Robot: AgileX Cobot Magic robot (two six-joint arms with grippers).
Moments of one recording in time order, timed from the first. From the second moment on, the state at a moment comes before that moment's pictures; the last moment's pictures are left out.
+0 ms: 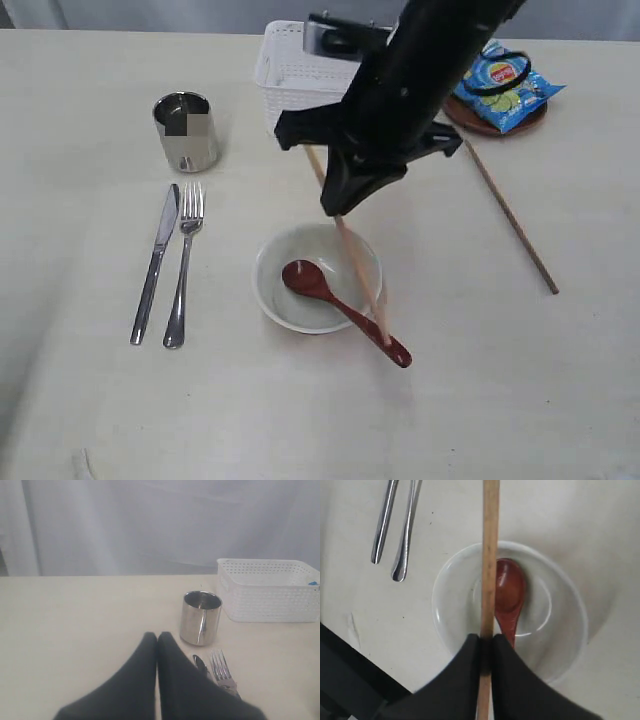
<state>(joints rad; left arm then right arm) -0.16 0.00 0.00 -0.03 0.22 -0.04 0.56 1.81 -1.34 0.45 1.11 -0.06</state>
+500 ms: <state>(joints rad) -0.16 0.00 0.00 -0.03 0.22 -0.04 0.72 1.77 -1.15 0.44 0.76 0.12</state>
